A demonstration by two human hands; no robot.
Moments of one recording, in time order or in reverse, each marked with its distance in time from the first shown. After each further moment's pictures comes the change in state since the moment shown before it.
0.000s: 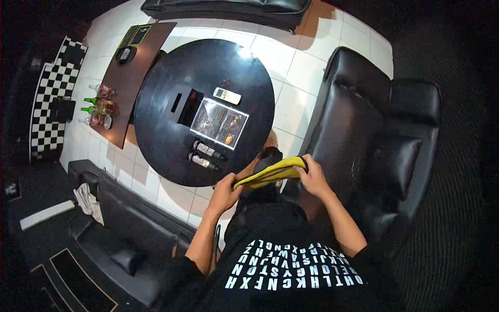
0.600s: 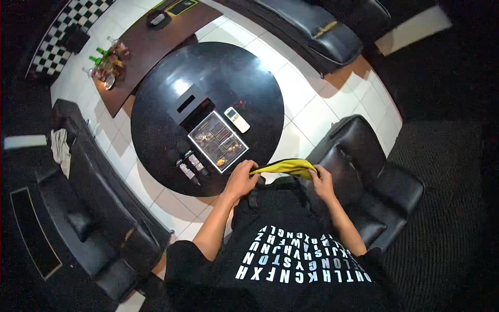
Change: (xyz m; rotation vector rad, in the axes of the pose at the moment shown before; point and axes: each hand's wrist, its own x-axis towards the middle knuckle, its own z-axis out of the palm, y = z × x) left_hand 0.190 0.044 -0.027 -0.205 0.320 0.051; right_hand 0.231 -0.009 -0.076 -0.198 -0.107 -0.054
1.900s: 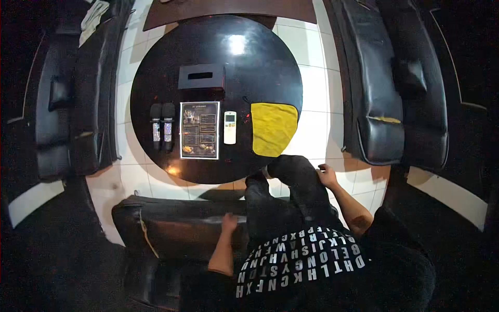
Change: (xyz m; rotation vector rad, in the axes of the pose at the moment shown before) left_hand 0.096 -0.018 0.321 -0.593 0.528 -1.446; right_hand 0.489 0.088 -0.062 -0.672 -0.679 -0.205
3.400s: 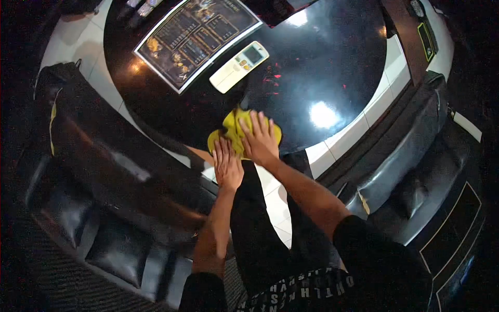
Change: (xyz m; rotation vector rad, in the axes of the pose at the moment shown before) left_hand 0.180 0.171 0.232 0.129 0.667 0.185; right_hand 0.196 -0.094 0.219 -0.823 -0.271 -1.300
